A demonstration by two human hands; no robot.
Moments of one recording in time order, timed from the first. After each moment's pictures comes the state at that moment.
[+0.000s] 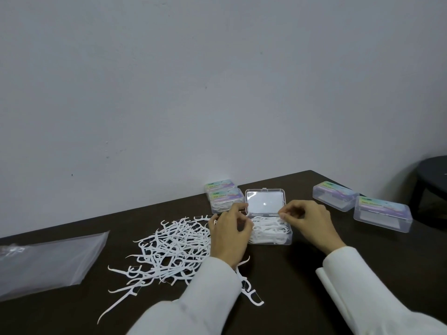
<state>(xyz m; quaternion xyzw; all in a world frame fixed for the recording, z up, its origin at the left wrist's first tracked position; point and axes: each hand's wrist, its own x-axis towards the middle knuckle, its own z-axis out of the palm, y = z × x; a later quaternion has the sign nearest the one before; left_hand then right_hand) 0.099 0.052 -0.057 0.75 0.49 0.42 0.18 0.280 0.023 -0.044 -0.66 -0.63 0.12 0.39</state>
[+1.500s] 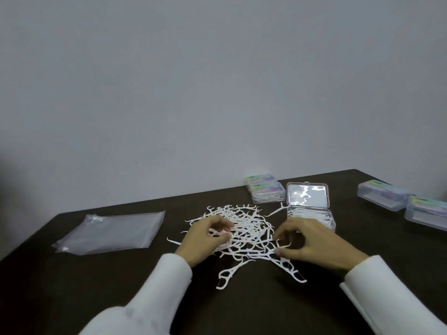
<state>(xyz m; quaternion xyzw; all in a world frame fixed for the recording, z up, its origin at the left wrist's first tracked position) -0.048 0.014 -0.044 0.76 0.50 0.34 0.25 0.205 -0.015 -0.032 -0.51 -0.83 0.12 0.20</state>
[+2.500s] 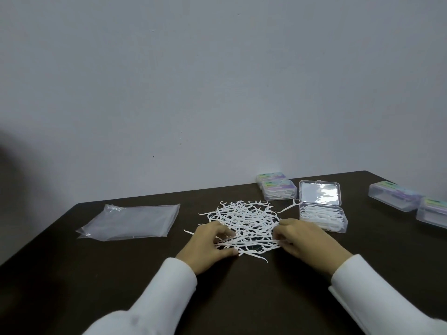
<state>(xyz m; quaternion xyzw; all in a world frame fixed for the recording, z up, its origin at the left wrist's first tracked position) -0.077 -0.010 -0.055 0.80 0.50 0.27 0.16 0.161 -0.016 -0.041 -0.49 -0.86 -0.08 0.10</state>
